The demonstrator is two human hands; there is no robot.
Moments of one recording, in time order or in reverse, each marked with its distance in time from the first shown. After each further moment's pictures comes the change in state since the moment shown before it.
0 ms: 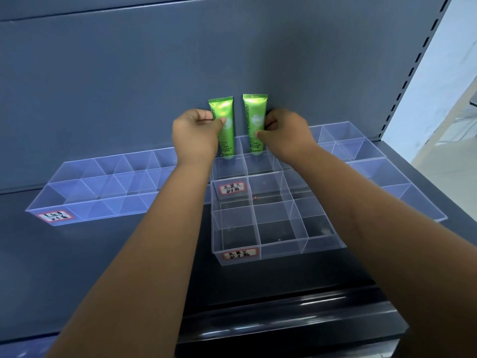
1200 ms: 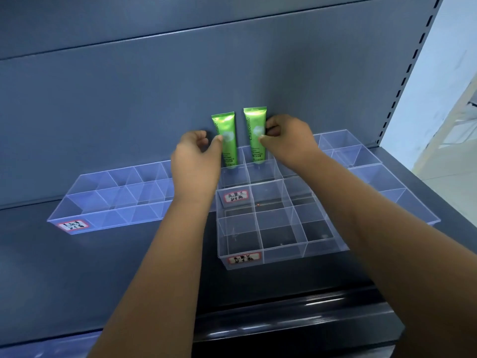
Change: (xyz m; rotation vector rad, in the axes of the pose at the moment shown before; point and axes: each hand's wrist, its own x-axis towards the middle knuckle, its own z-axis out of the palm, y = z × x) left_hand -0.051 0.024 -0.032 0.255 -0.006 0.073; right_hand -0.007 -0.006 -0.016 -0.005 0.009 -0.023
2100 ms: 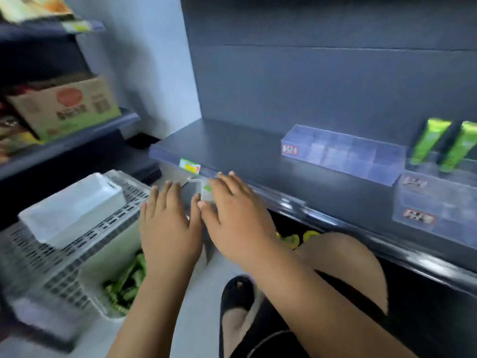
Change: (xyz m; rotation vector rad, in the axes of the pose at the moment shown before) left_hand -0.301 -0.085 -0.402 0.857 0.477 -0.241; right_hand -0.416 -0.293 0.113 0.046 -0.475 -0.841
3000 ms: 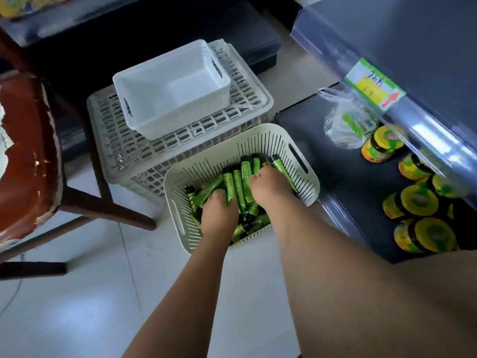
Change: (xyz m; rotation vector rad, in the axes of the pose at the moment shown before) left_hand -0.012 -0.289 0.173 -0.032 -0.397 -0.948; right_hand 0.114 -0.034 0.370 0.164 -0.851 0.429
